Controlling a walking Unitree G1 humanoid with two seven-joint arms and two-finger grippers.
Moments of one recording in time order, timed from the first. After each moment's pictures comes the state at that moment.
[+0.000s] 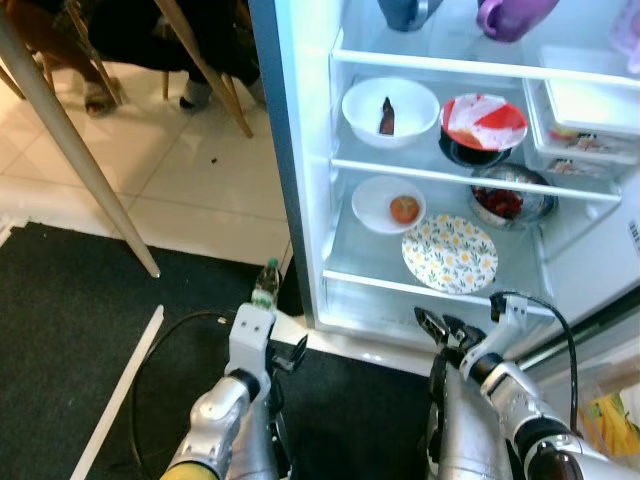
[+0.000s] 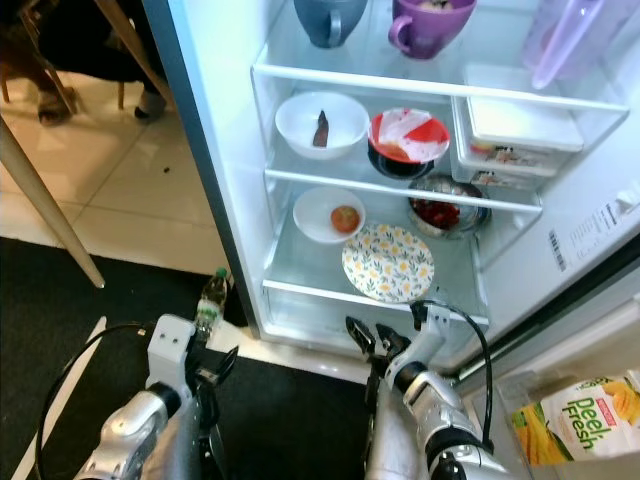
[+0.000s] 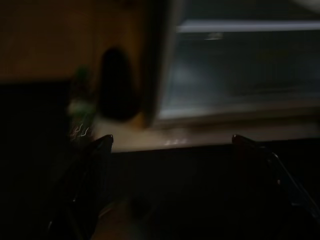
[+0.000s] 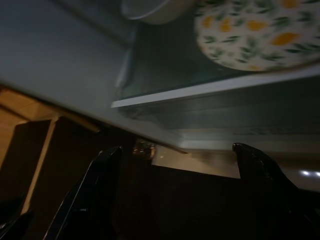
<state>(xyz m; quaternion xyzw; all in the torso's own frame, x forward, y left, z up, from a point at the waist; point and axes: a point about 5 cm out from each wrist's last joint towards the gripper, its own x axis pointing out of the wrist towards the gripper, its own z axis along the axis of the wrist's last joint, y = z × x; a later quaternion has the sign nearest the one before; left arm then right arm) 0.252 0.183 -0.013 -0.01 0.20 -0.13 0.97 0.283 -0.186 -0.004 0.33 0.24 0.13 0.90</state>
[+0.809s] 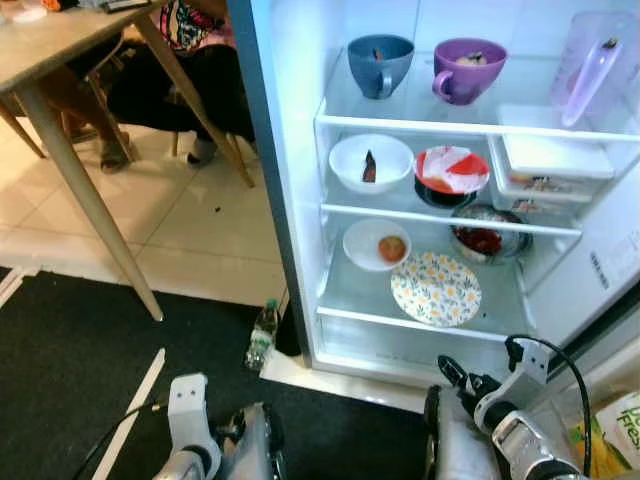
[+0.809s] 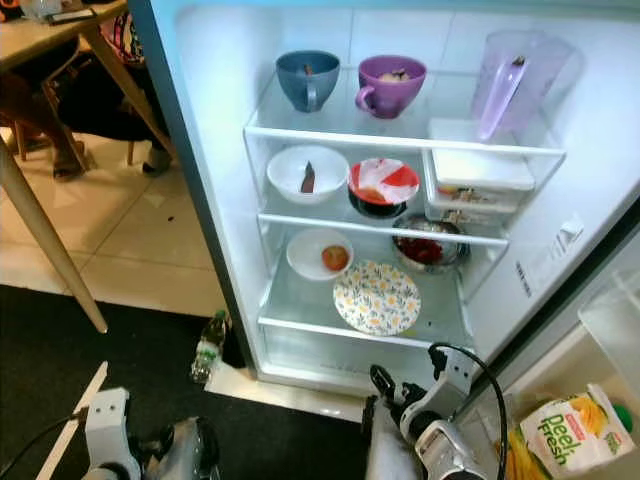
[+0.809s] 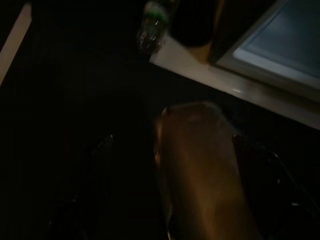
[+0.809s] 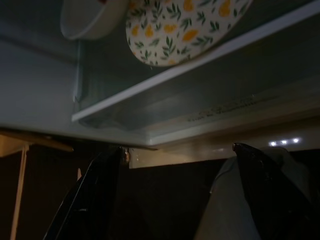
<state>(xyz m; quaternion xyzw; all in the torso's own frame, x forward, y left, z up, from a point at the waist) 0.179 0.226 -0.072 -0.11 0.37 0.05 0.92 0.239 -0.204 -0.042 0.36 0.31 0.01 0.88</state>
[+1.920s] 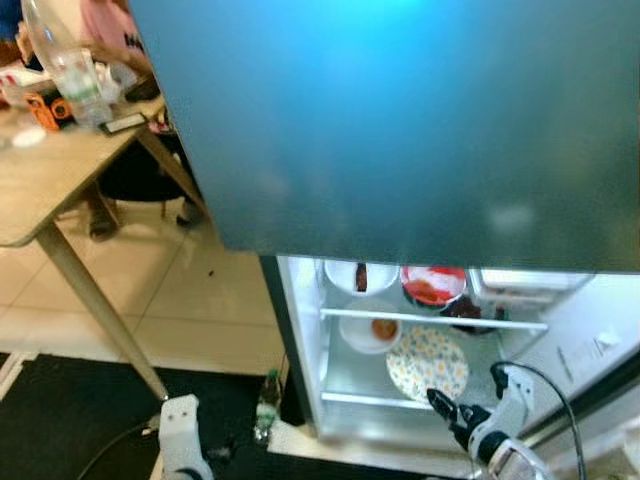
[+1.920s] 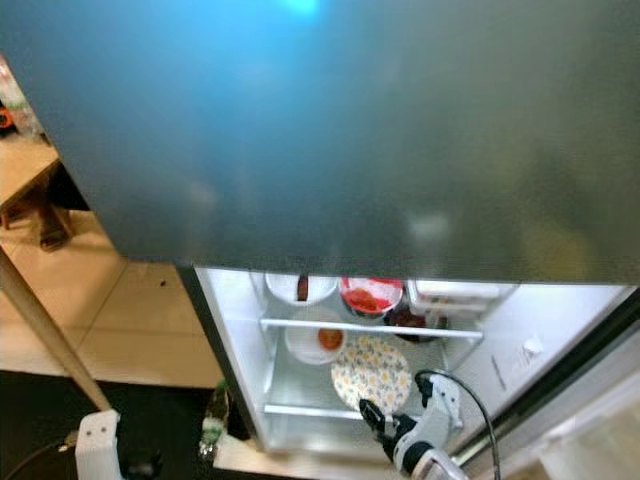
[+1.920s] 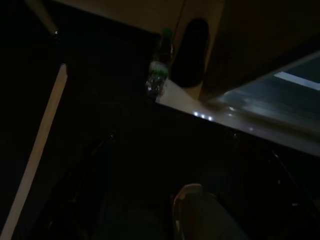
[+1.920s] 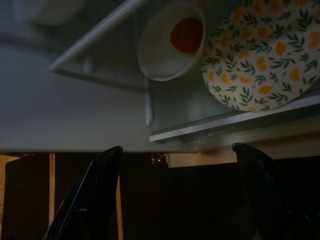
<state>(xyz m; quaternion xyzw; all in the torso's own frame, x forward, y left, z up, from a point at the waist) 0.159 0.229 -0.082 -0.11 0.41 0.06 0.90 0.212 -0.192 -0.061 0.34 0.37 0.03 0.87</state>
